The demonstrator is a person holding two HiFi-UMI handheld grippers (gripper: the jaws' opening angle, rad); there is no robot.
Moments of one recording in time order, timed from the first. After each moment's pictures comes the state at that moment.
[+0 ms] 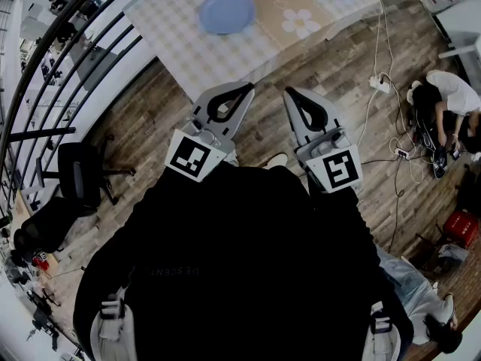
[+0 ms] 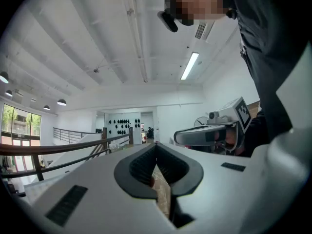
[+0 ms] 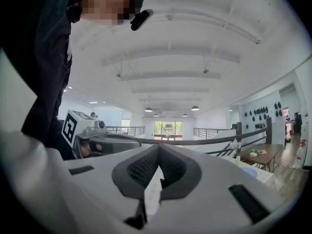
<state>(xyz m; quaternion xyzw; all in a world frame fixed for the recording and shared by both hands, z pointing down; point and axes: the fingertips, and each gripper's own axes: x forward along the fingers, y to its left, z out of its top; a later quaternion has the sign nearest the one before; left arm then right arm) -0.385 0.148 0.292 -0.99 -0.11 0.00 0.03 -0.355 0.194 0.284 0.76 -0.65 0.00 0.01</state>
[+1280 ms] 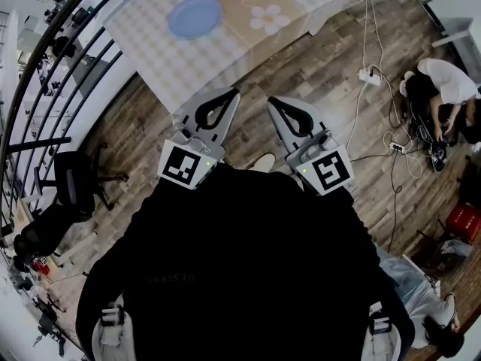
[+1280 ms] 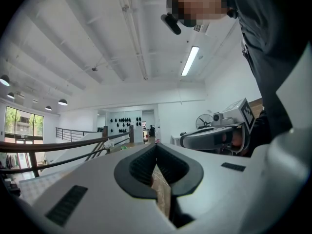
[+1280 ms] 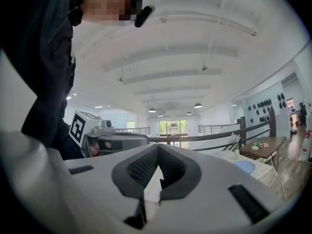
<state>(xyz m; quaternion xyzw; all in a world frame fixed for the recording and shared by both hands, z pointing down) -0.328 0.228 0.306 -1.00 -0.09 -0.02 0.03 -0.309 0.279 0.306 0.73 -0.68 0.01 -0.01</state>
